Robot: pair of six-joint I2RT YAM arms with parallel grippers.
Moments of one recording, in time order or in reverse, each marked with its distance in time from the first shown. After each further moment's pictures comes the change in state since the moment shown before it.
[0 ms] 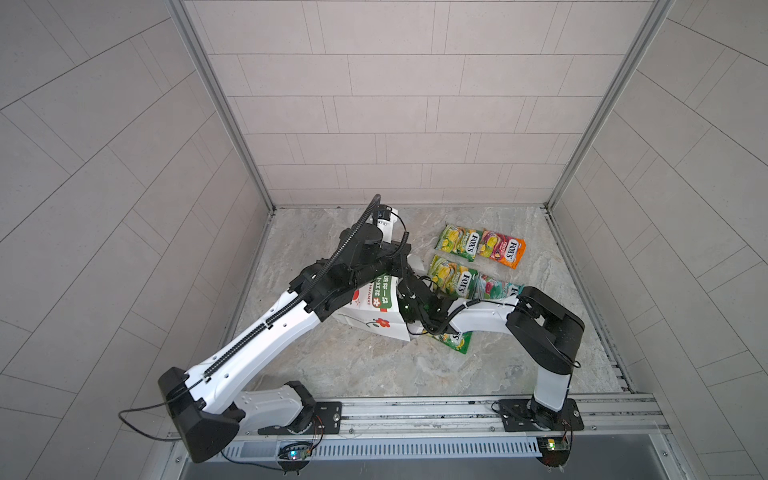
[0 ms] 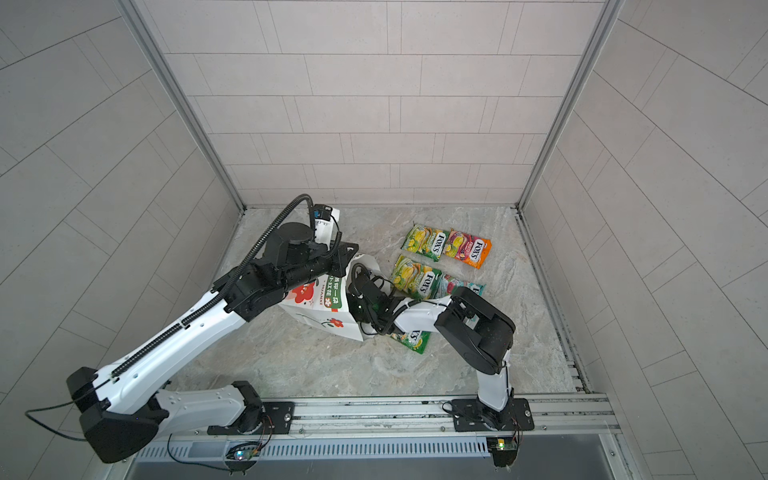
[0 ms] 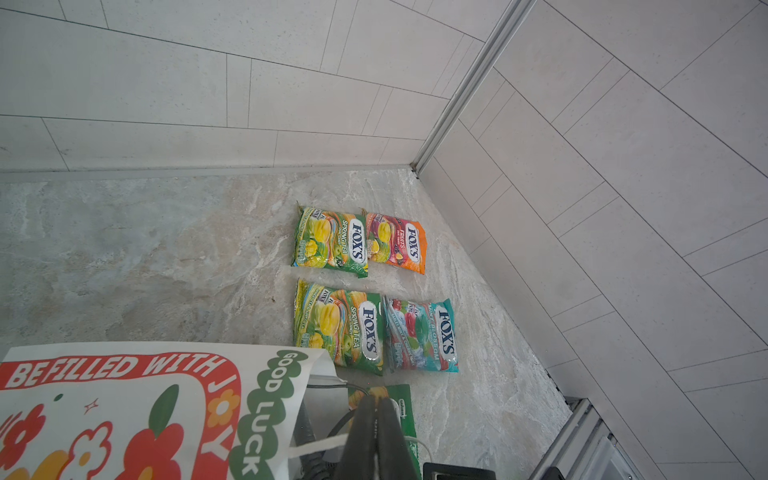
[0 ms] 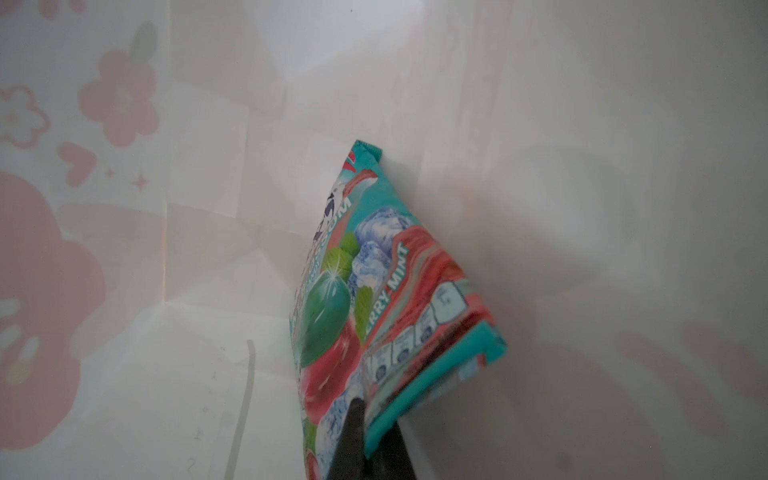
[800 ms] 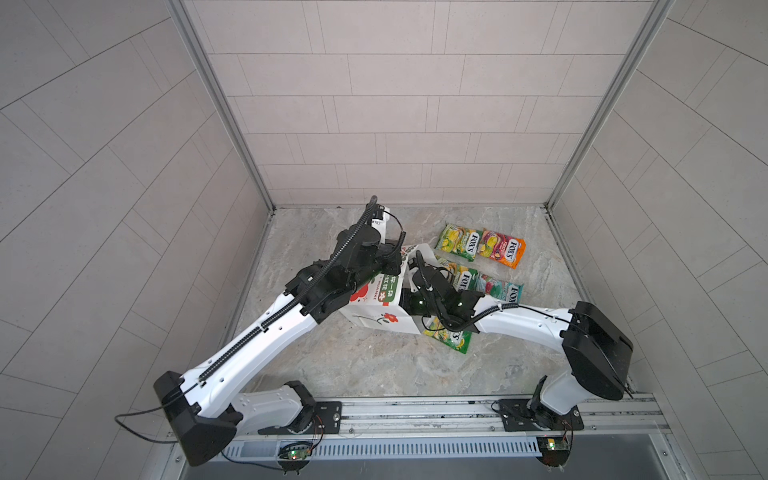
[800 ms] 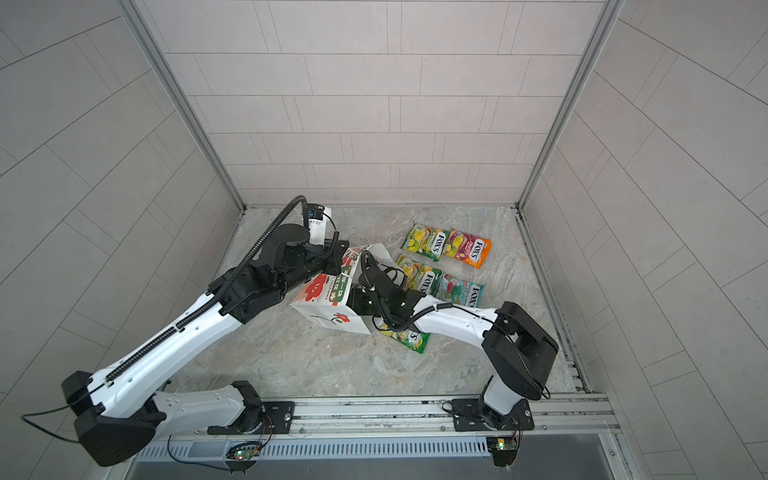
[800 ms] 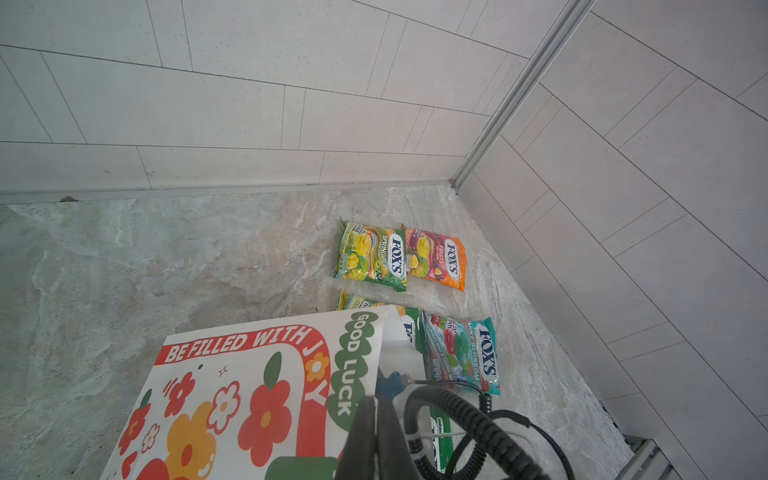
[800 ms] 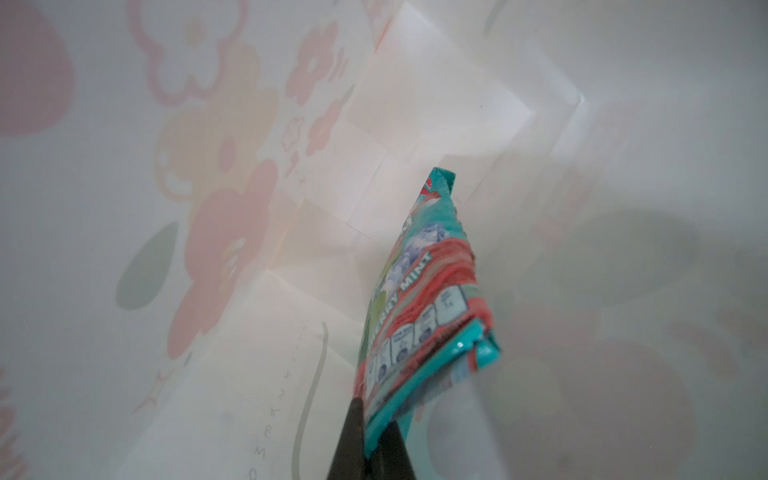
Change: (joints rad) left arm 0.000 -0.021 -0.002 -0.035 -0.153 0.027; right arm -0.013 -0.278 -0.010 -0.264 0.027 -0.180
